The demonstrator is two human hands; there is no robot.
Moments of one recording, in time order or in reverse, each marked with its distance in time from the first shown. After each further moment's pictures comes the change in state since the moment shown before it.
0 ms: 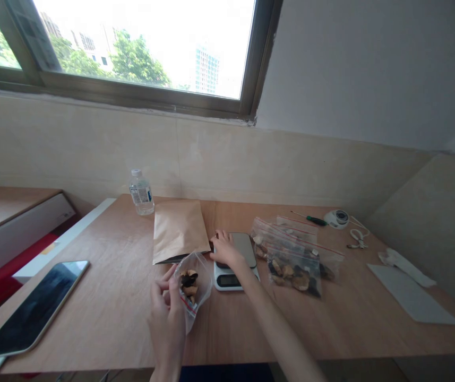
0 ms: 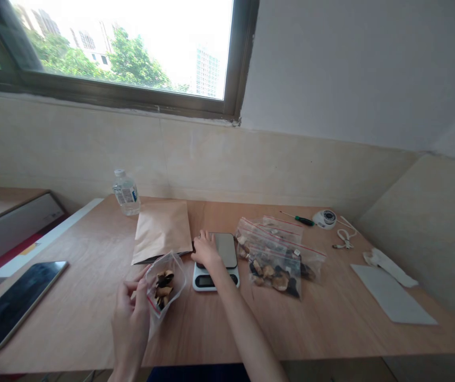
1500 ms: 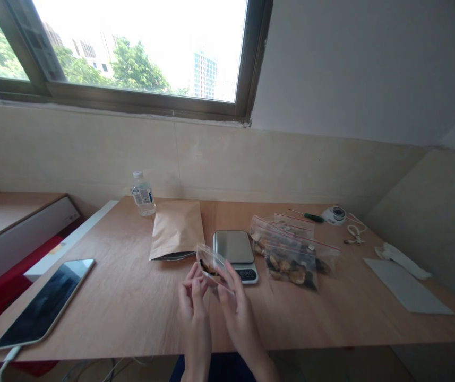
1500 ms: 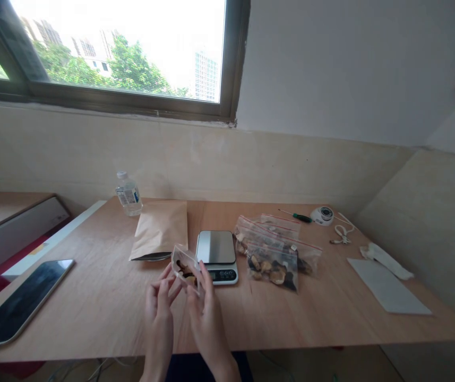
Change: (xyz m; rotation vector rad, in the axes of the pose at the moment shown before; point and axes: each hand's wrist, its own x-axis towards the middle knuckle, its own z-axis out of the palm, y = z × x) left_hand -0.043 0.009 0.030 -0.452 -0.140 -0.074; right_hand -0.152 -0.054 0.007 1.347 0.364 0.128
